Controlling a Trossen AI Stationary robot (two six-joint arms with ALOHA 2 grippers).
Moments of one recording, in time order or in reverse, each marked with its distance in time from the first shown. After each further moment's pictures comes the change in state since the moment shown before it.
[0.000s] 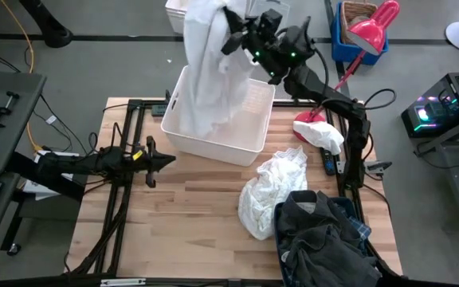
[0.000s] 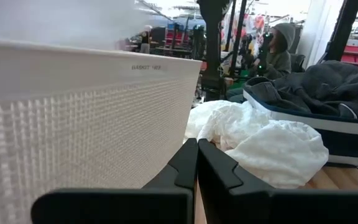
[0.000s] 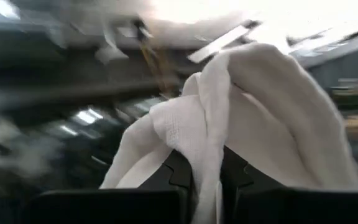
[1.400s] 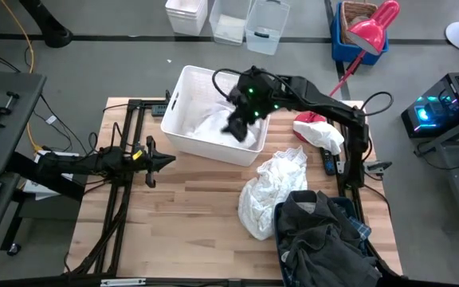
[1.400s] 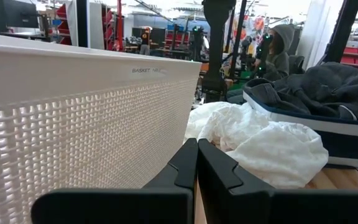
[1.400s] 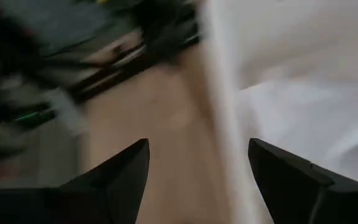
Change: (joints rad) left arm 0.000 0.000 0.000 0.005 0.000 0.000; right arm 0.139 0.000 0.033 -1.247 -0.625 0.176
